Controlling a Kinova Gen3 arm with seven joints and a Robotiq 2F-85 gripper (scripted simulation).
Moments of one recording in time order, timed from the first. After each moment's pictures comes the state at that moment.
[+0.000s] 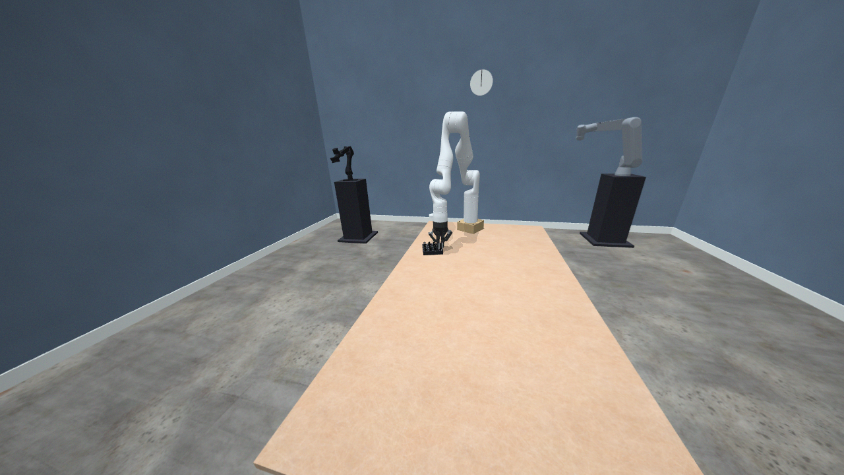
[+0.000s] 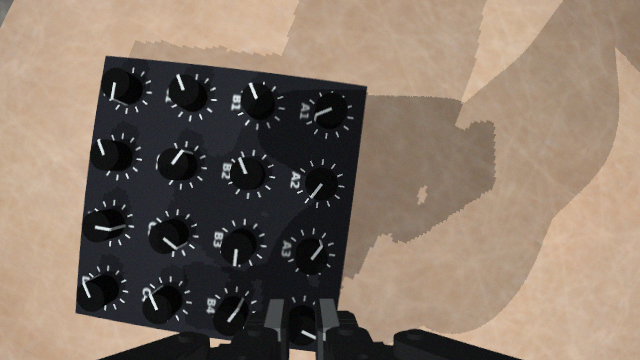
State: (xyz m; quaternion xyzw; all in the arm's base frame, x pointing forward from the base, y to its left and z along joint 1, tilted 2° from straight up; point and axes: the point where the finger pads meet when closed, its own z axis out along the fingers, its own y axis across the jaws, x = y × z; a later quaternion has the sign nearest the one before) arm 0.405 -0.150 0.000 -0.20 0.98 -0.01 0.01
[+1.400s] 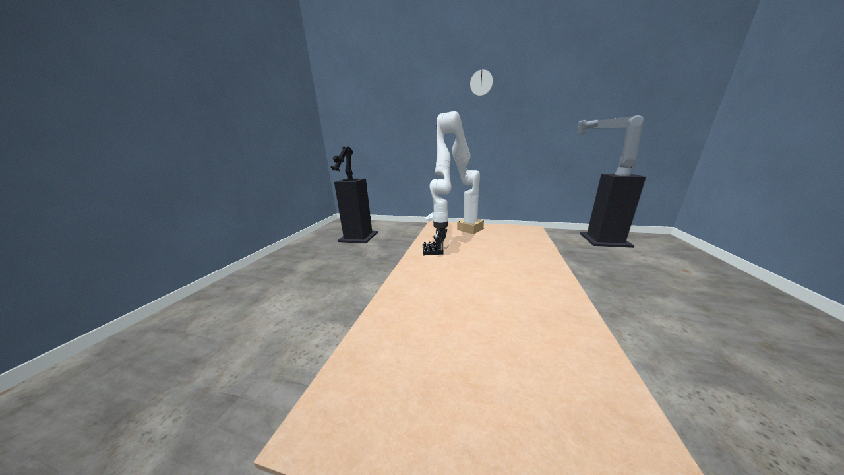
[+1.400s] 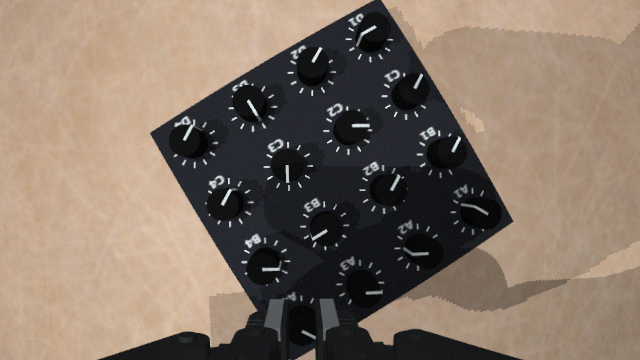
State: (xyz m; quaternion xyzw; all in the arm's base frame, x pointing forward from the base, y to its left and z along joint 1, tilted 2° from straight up) arm 0.406 -0.148 0.000 -0.60 0.80 -0.02 0.00
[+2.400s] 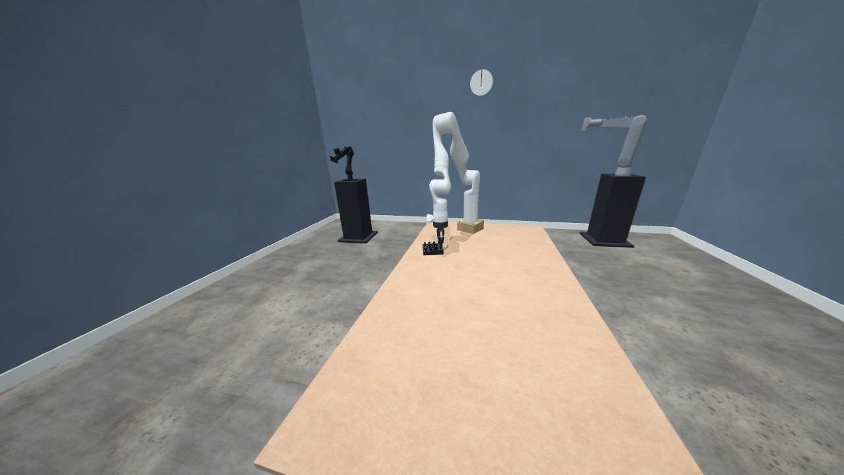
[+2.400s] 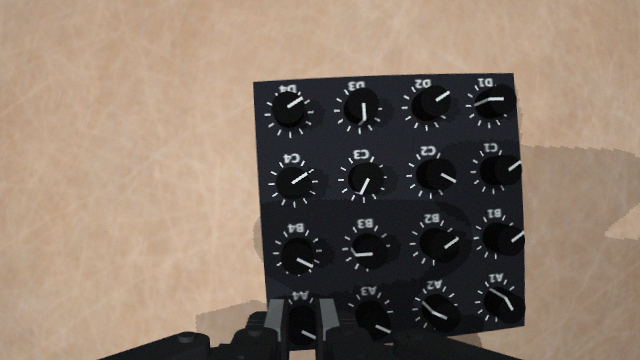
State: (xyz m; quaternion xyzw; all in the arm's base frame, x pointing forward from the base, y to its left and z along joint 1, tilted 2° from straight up) arm 0.406 -0.148 0.000 -0.78 0.63 -0.02 0.00
